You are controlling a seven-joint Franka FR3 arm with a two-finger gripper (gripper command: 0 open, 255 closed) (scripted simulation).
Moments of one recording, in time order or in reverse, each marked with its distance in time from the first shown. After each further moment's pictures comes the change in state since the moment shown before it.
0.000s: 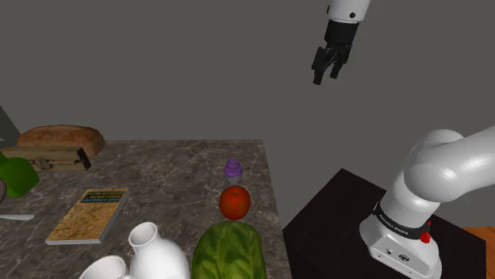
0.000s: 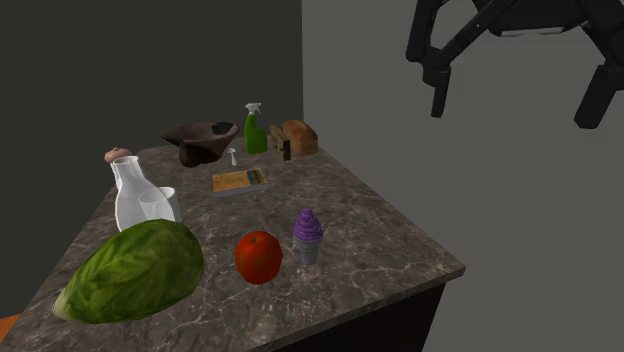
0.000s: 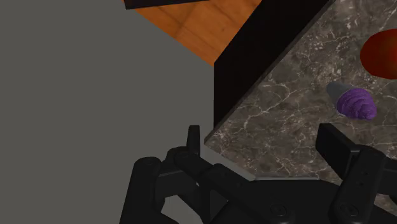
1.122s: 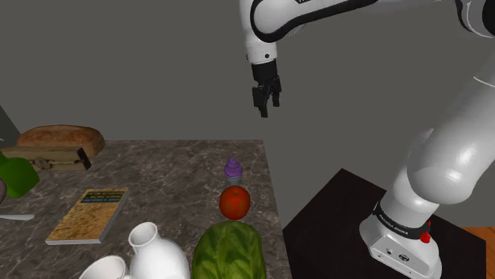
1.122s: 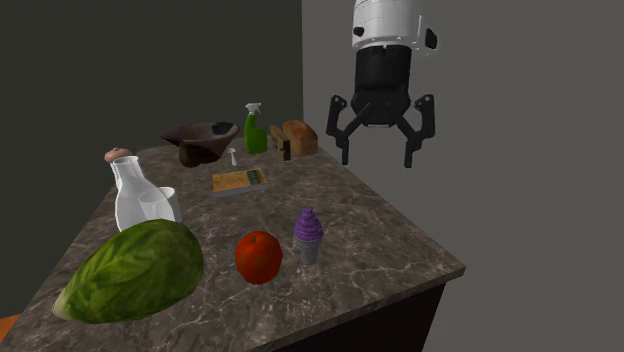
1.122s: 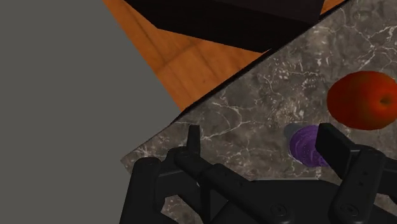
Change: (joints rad) arm 0.121 0.646 0.128 0.324 0.018 -0.011 -0.075
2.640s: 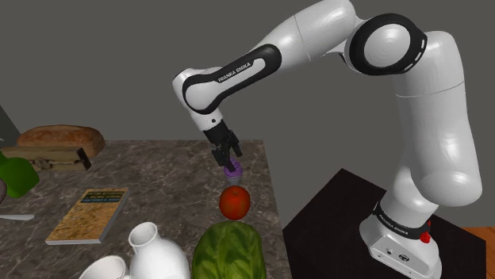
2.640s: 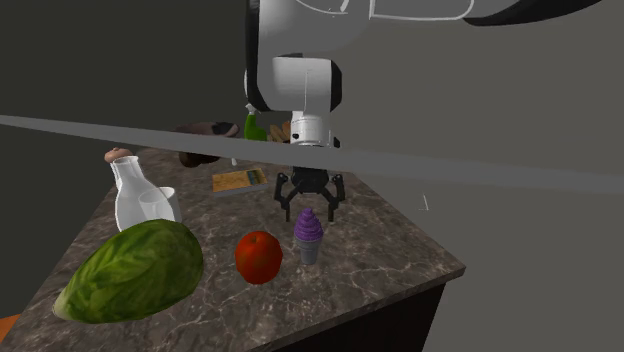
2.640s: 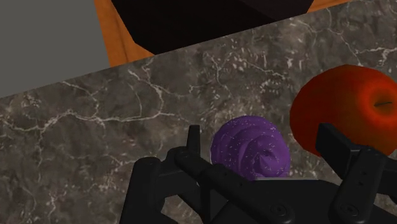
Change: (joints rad) arm 0.147 0.629 0.108 0.371 -0.064 -0.073 -0.045
